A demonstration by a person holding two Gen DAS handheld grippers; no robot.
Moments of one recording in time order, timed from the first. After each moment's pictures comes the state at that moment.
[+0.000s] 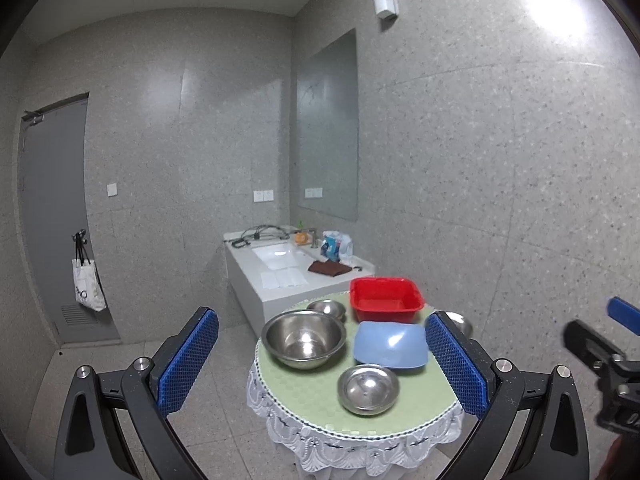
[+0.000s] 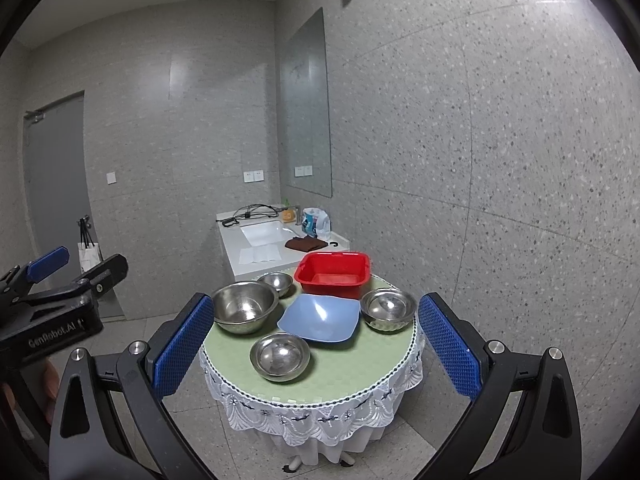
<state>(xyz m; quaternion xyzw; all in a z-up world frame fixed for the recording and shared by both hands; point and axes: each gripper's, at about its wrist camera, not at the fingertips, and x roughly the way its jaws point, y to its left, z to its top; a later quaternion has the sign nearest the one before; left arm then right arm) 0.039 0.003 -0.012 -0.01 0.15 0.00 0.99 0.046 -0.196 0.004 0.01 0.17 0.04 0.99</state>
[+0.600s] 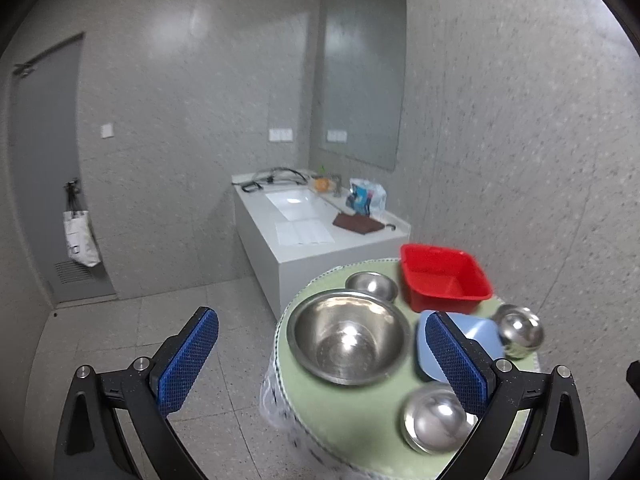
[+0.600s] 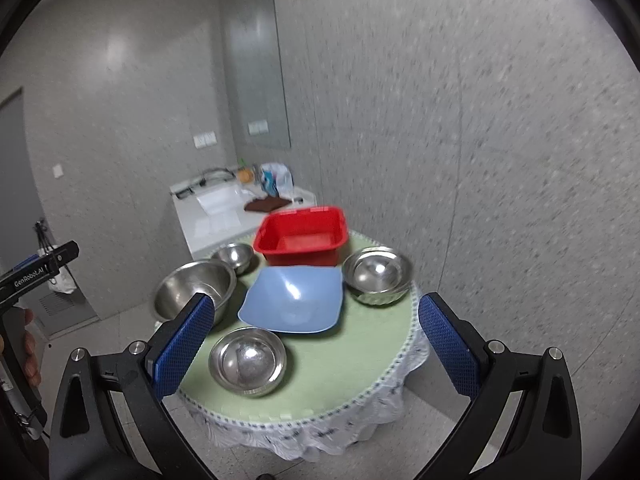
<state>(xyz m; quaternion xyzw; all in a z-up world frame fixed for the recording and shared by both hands) 0.307 0.086 -0.047 -0.03 0.25 0.00 0.97 0.196 -0.189 -0.071 0.05 0.26 -0.04 0.96</state>
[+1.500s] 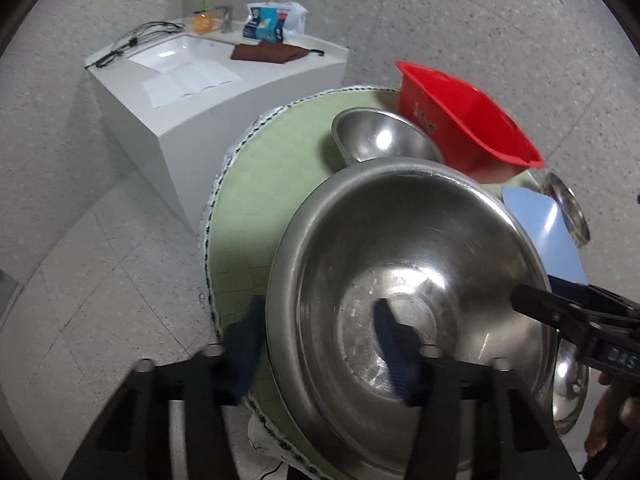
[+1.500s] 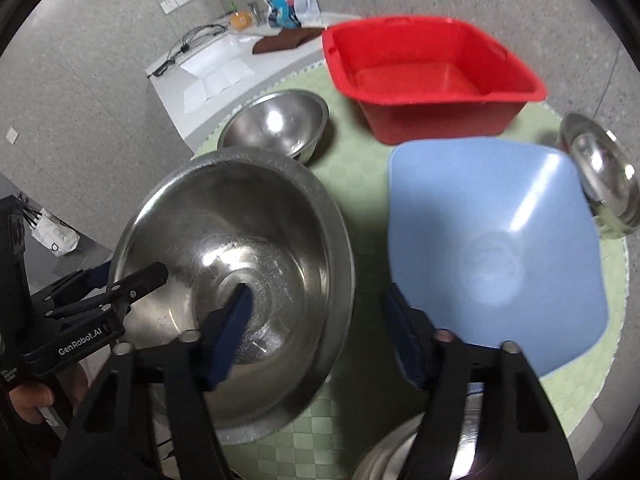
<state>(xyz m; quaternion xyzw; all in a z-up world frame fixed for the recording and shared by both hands) 0.683 0.190 -0.205 0.02 0.51 -0.23 0.83 0.487 -0.051 -0.264 0.13 0.53 -0.01 0.84</state>
